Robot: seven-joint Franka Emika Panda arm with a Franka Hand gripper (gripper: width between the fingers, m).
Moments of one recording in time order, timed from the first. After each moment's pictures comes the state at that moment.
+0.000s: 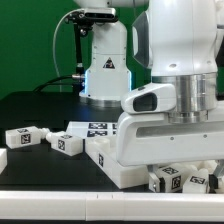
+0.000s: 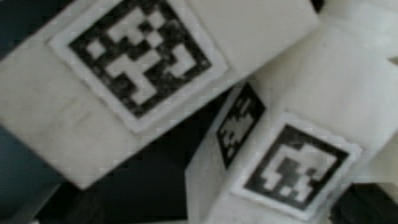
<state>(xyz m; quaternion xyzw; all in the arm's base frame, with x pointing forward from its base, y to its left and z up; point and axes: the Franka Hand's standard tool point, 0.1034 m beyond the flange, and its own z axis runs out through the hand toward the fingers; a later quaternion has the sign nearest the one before) 0.636 0.082 0.017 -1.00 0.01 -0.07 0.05</state>
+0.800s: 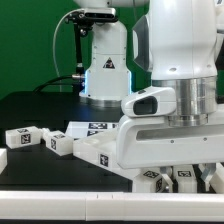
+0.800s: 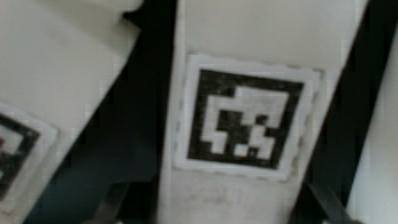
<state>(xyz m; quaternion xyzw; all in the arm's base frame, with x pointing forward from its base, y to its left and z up) 0.637 0.084 0.016 -1.00 0.01 -0.07 0.05</state>
